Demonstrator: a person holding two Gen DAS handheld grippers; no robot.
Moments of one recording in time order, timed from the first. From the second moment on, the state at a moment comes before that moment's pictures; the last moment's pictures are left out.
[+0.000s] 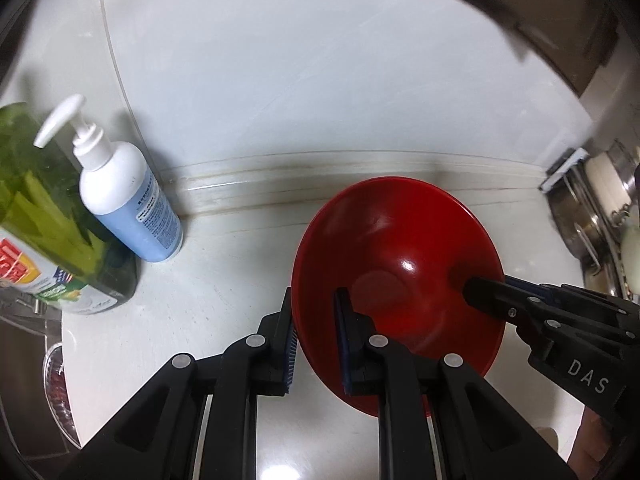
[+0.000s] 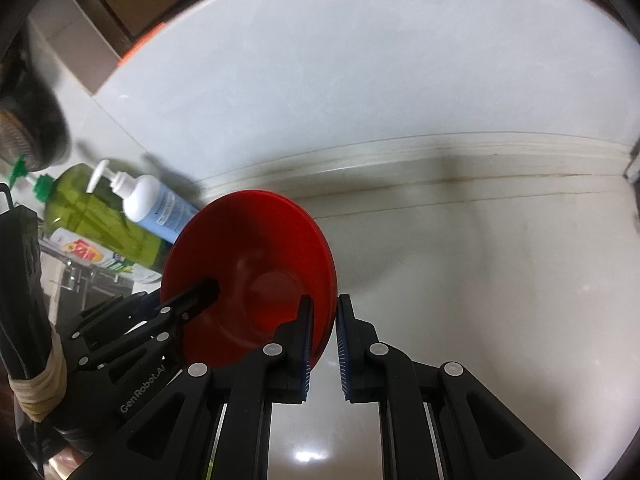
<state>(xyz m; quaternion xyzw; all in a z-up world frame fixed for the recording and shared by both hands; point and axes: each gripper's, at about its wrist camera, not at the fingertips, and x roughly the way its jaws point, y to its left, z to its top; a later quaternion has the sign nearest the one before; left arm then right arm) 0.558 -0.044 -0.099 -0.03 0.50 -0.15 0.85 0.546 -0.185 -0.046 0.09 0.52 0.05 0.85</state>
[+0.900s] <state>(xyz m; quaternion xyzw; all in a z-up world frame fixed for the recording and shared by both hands) 0.407 -0.114 -0.035 -0.01 0.47 -0.25 0.85 0.376 -0.245 0.014 0.09 0.46 0.00 0.88</state>
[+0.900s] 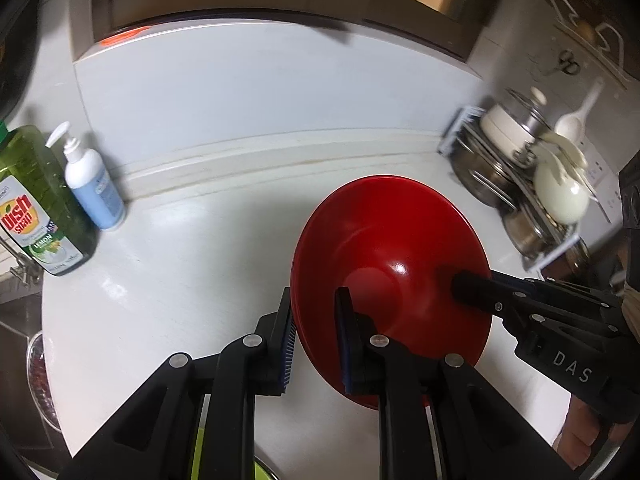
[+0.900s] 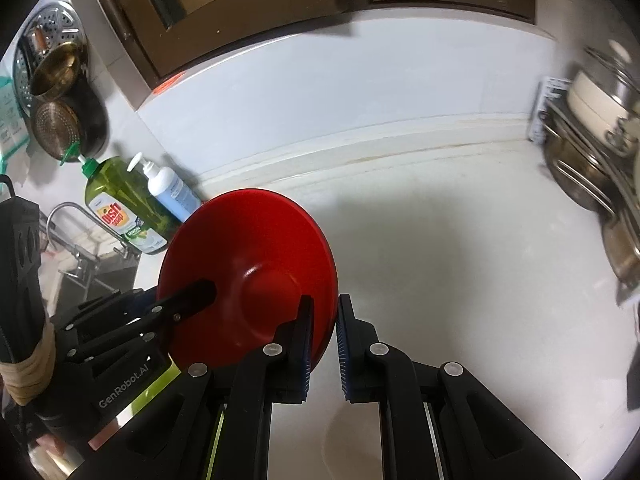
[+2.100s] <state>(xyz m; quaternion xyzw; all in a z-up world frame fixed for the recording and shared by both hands) 0.323 -0.202 -0.110 0.07 0.54 -0.33 0.77 0.263 -0.311 -0.055 0.14 0.51 -0.10 0.84</state>
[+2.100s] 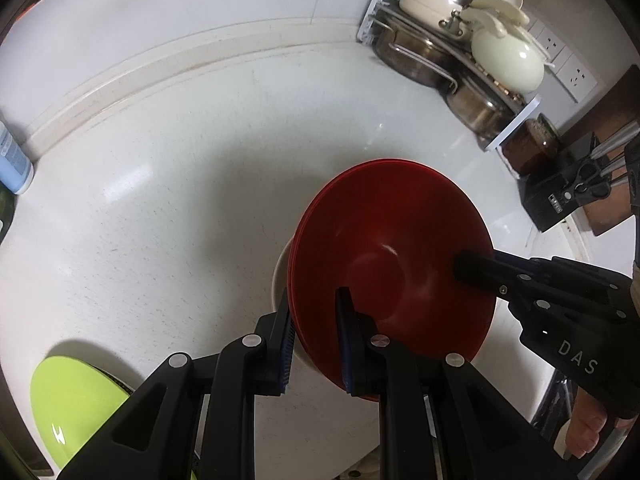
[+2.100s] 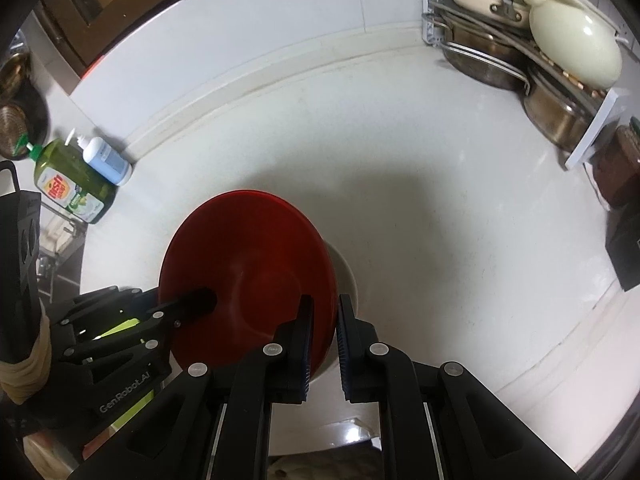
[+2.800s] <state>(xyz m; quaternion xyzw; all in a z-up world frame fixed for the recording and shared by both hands) 0.329 -0.211 -0.132 0.08 0.57 -0.34 0.75 0.267 -0.315 -0.077 0.12 0.55 -0.10 0.82</state>
